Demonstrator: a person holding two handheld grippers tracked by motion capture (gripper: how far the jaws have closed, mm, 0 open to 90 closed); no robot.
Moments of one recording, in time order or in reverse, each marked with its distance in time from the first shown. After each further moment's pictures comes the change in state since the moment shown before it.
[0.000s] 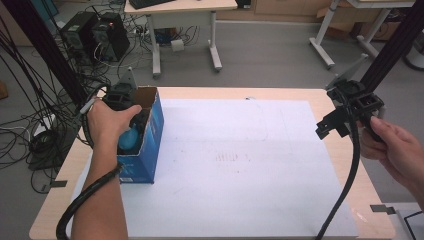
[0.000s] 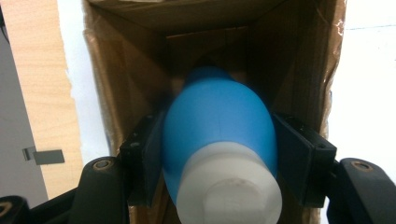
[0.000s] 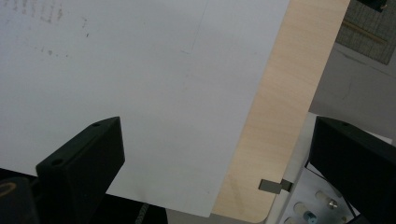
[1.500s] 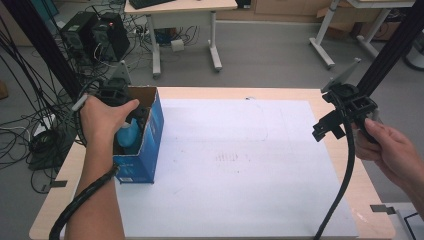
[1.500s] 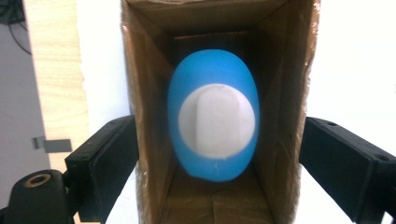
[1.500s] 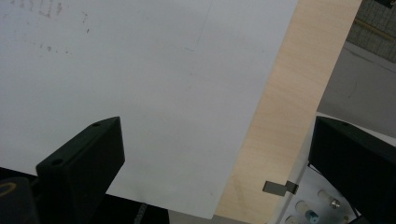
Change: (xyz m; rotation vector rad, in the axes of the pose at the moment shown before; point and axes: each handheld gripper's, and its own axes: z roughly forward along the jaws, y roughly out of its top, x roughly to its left) left arm 0.003 -0.017 -0.032 -0.041 0.001 -0.037; right arm 0.000 0.006 0.012 0.021 0.013 -0.013
